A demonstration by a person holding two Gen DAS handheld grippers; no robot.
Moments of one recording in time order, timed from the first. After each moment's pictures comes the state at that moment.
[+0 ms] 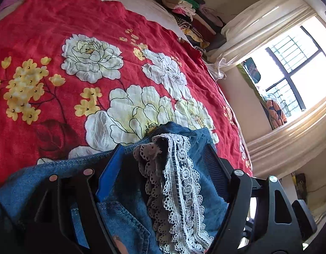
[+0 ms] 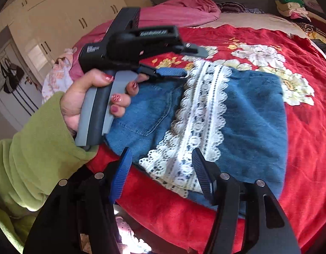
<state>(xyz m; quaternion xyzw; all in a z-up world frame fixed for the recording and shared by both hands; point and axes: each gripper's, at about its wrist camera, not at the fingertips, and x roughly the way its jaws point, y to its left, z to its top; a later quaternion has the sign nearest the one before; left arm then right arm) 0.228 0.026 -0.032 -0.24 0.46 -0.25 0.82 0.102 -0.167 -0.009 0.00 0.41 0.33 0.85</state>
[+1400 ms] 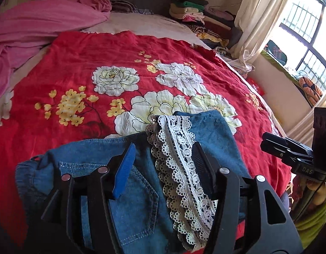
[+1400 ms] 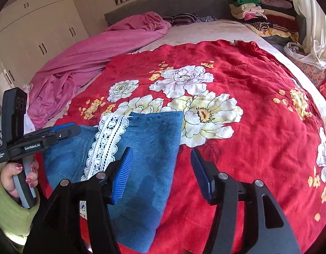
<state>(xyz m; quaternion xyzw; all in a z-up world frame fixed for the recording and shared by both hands) 0.151 0.004 0.015 -0.09 0.41 -0.14 0.90 0.166 -0.255 0.014 0.03 0.38 0.22 0.90</state>
